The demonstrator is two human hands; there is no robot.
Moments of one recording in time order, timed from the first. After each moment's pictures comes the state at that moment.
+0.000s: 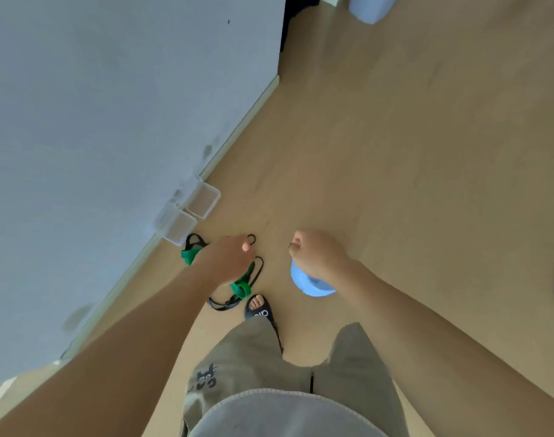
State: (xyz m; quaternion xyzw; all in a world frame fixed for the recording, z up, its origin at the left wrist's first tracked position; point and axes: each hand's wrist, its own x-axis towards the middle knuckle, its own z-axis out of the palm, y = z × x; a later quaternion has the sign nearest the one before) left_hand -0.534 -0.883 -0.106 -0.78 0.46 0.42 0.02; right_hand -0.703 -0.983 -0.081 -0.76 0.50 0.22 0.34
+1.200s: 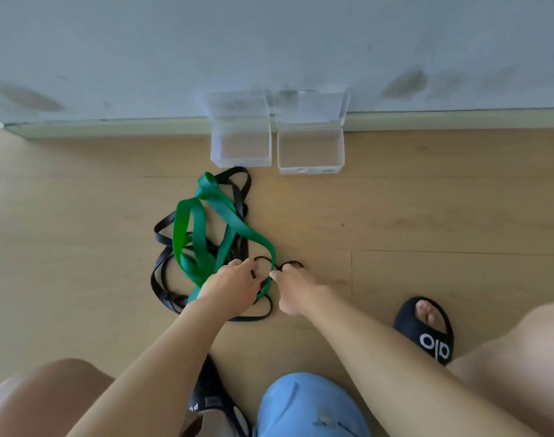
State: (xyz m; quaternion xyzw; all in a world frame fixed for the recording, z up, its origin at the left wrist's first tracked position) left_hand -0.515 -0.989 -0.691 -0.89 -0.05 0.44 -0.11; right_hand -0.502 -1.140 -0.715 -0.82 -0.16 0.54 0.11
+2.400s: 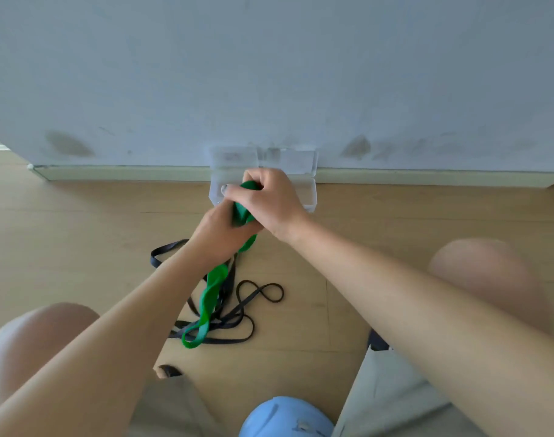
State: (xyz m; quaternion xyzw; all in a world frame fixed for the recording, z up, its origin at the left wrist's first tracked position) left_hand -0.498 -1.007 -0.572 -0.90 -0.03 0.10 -0.42; right_hand -0.466 -1.127 -0.542 -0.78 -0.05 0.14 0.61
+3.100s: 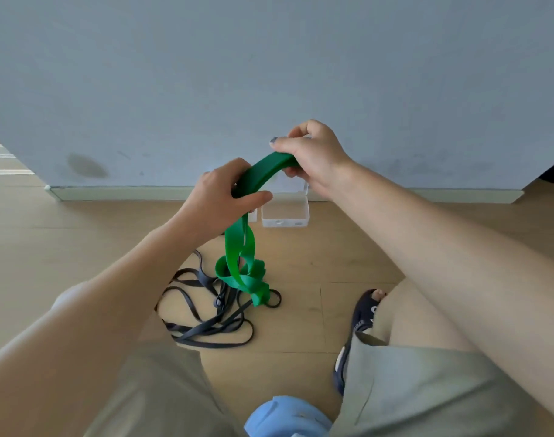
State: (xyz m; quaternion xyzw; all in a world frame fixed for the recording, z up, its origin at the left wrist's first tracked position) left_hand -0.530 -1.004 -0.473 -0.91 0.07 0.00 -0.40; right_hand -0.472 -1.180 -0.447 -0.75 0.05 0.08 0.65
